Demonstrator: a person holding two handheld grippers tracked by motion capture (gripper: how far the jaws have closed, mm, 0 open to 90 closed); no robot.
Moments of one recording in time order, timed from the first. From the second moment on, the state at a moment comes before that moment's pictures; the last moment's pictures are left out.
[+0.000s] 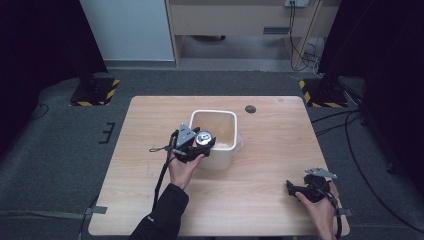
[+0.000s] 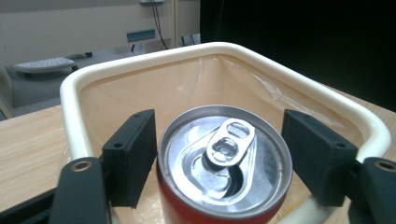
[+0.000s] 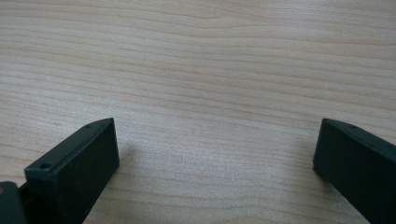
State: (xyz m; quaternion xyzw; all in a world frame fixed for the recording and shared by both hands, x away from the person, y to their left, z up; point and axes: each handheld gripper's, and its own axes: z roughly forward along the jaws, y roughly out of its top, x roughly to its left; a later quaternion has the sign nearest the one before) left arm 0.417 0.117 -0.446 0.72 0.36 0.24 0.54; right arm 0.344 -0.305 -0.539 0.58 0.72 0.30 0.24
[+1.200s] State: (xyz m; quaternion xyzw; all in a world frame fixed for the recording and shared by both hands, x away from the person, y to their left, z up) left arm 0.353 0.208 -0.454 0.71 0.39 0.27 0.52; right arm 0.344 -0.305 -0.539 0.58 0.72 0.30 0.24
